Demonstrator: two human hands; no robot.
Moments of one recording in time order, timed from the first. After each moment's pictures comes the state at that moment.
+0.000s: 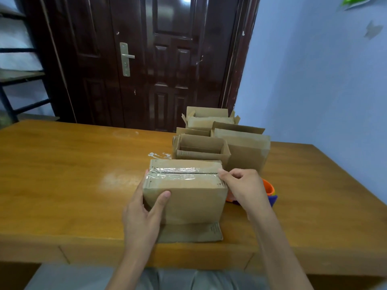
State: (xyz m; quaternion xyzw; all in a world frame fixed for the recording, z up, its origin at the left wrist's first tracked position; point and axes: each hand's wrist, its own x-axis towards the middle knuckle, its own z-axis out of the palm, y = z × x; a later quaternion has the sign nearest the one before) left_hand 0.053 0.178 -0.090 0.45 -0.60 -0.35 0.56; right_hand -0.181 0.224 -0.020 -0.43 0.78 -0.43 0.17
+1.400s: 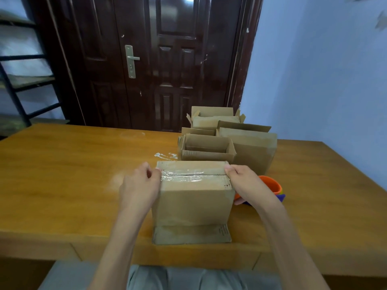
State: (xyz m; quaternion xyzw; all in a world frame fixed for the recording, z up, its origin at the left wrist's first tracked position) left_hand 0.059 0.129 -0.027 0.61 -0.66 -0.25 0.36; right_hand -0.183 0.210 -0.001 -0.48 0.77 -0.31 0.28
